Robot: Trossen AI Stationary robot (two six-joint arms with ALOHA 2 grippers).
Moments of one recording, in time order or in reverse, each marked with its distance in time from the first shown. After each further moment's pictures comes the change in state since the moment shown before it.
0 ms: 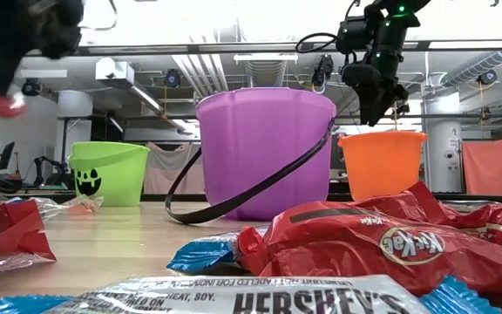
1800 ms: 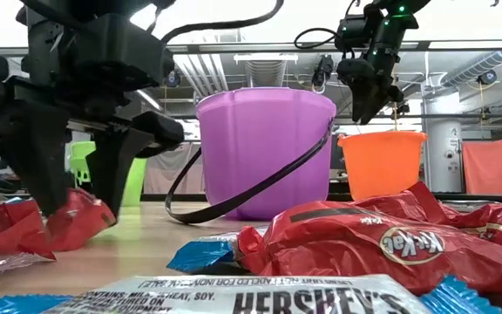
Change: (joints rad) left arm 0.040 0.558 0.008 0.728 0.123 1.770; right arm 0.000 0.000 0.000 0.042 -0.087 0.024
